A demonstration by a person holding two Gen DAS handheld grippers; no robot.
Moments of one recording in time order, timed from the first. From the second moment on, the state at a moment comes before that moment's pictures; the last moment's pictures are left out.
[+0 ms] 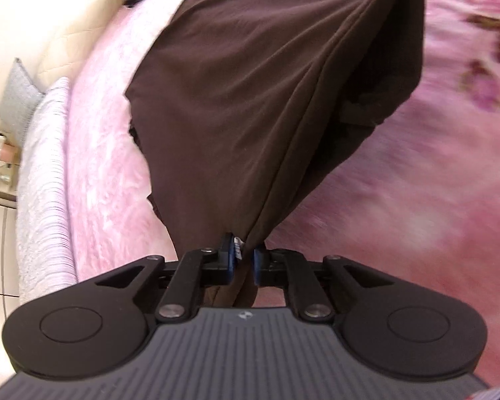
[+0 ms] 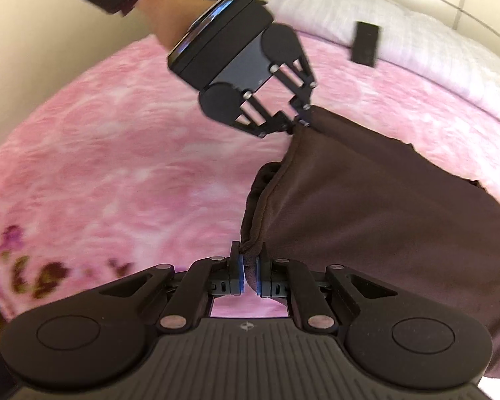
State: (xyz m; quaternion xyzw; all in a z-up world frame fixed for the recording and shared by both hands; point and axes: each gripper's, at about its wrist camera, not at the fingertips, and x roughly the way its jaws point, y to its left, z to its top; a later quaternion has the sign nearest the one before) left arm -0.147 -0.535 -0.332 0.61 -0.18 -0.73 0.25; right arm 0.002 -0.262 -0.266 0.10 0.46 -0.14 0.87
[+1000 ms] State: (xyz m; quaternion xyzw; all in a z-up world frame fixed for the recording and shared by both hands) left arm -0.441 -0.885 -0.310 0.70 -0.15 -0.69 0.05; right arm -0.315 -0.486 -0.276 0.44 0.26 -0.39 0.77
